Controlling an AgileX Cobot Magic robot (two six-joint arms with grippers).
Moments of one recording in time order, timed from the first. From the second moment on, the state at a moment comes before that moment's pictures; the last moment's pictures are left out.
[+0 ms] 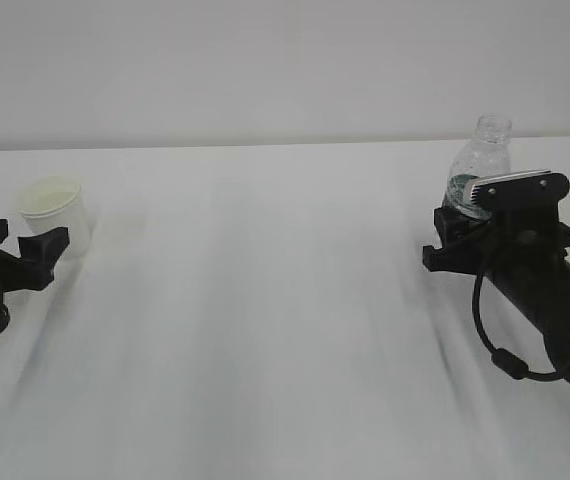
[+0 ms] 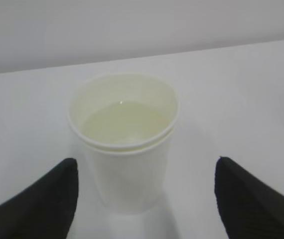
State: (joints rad) left arm 0.01 2.00 -0.53 0.23 -1.14 -0.07; right arm 0.23 2.07 -0.66 0.11 -1.06 -0.15
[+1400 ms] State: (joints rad) left arm 0.01 1.90 -0.50 0.29 -1.14 -0.11; right arm 0.23 2.12 -0.75 0.19 -0.93 -0.13
